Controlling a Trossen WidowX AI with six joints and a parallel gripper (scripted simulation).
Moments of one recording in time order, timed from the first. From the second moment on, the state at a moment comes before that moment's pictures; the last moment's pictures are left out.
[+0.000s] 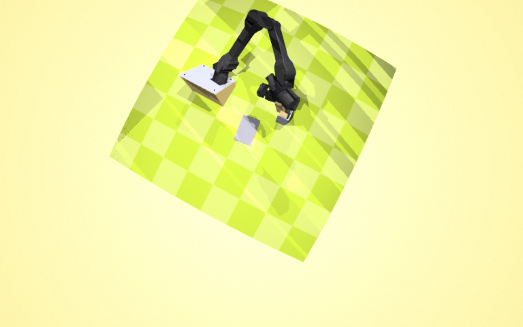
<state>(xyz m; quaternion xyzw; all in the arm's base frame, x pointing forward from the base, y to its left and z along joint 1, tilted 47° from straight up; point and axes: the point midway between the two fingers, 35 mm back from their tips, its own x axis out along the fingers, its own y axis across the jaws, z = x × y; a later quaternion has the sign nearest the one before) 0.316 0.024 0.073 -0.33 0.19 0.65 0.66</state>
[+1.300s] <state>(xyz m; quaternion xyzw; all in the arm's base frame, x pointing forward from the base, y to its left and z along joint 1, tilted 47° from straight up) 0.337 0.057 0.048 -0.33 0.19 0.65 0.66</state>
